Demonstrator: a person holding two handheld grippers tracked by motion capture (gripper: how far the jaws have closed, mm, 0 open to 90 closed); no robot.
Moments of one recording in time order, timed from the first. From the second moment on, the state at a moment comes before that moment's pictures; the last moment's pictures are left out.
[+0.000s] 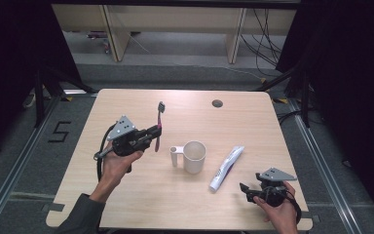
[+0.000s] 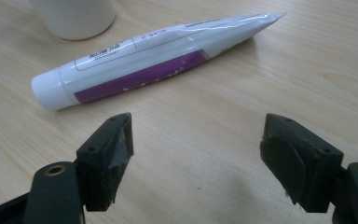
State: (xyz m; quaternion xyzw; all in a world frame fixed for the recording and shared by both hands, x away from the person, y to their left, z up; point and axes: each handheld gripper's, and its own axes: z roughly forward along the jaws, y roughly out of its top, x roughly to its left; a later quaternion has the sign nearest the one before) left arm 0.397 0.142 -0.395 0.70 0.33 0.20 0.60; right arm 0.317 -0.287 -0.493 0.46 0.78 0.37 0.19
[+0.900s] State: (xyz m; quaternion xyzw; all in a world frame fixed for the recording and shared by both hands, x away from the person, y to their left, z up) left arm 0.410 0.099 -0.404 0.70 0.31 0.18 0.61; right arm 0.317 -0.287 -0.493 0.46 0.78 0.37 0.19
